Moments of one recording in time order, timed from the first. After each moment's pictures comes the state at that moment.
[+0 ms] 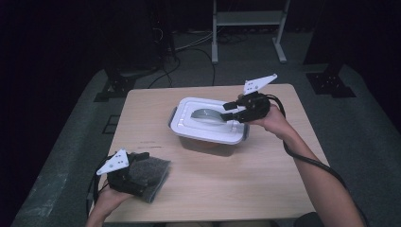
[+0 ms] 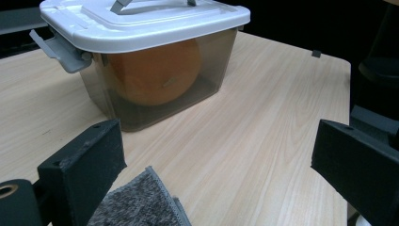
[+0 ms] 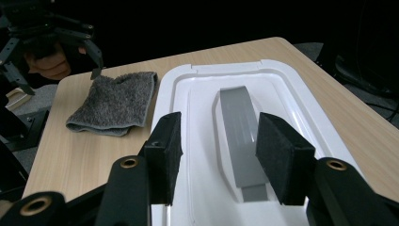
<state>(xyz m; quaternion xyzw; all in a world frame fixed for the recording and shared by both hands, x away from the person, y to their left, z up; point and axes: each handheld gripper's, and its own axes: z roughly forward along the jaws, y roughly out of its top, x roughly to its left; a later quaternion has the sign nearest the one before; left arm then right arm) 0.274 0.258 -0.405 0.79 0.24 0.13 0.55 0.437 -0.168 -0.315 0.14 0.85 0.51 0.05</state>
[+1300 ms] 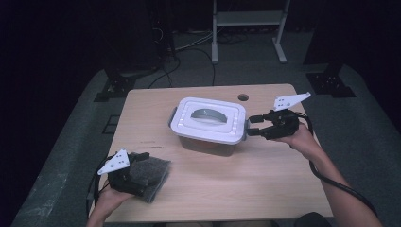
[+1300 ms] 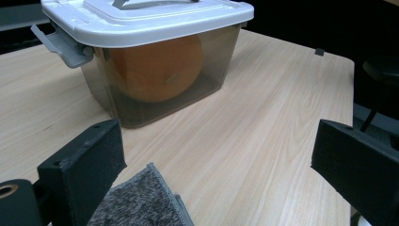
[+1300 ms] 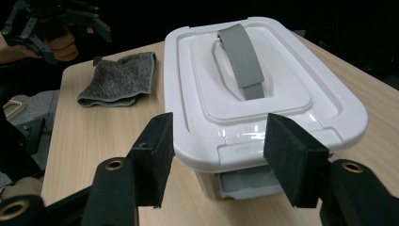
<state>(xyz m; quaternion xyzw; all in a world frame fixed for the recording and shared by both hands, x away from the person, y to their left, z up) 0.275 0.257 -0.407 0.79 0.24 0.13 0.55 0.393 -0.239 -0.340 0.19 0.84 0.51 0.06</state>
